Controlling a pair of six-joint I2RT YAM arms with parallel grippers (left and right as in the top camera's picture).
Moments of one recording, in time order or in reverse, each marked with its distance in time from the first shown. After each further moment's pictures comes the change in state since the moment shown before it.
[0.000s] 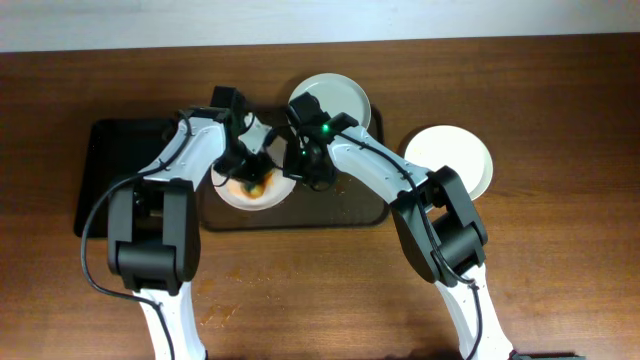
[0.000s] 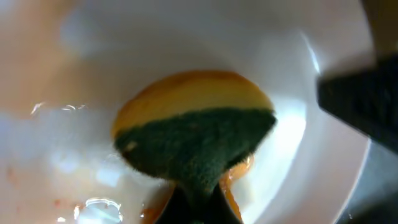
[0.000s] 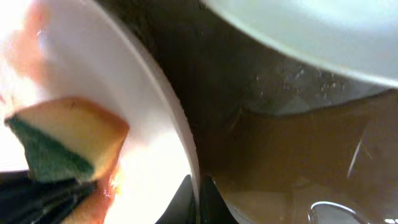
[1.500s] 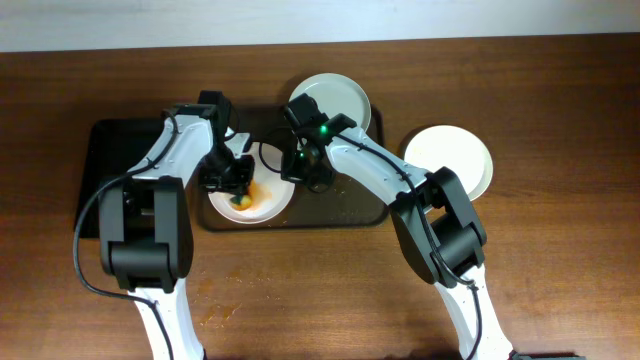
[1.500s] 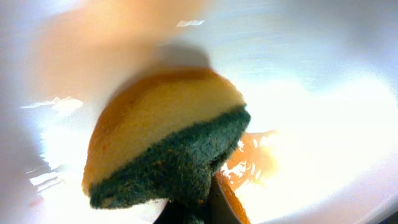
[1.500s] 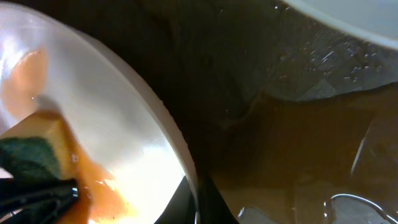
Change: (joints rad) left arm 0.056 0.005 0.016 -0.175 0.007 -0.225; right arm 0.008 0.000 0.000 -0.010 -0.023 -0.014
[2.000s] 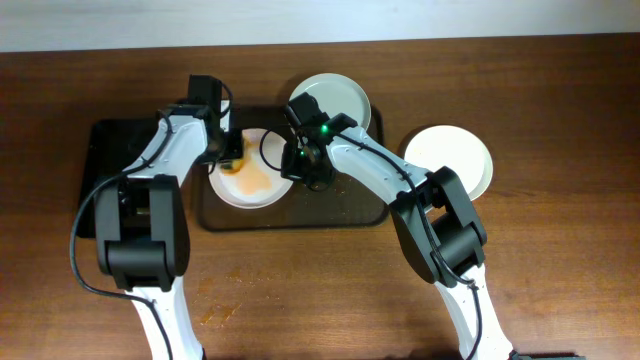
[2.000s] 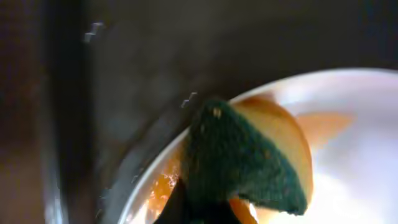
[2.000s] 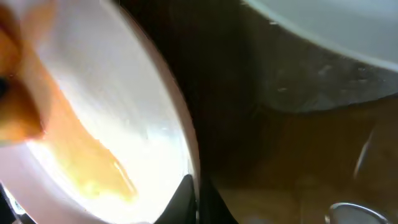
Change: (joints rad) left arm 0.031 0.007 0.002 0.300 -0.237 -0.175; right arm -0.003 0.000 0.000 0.018 0.000 0.016
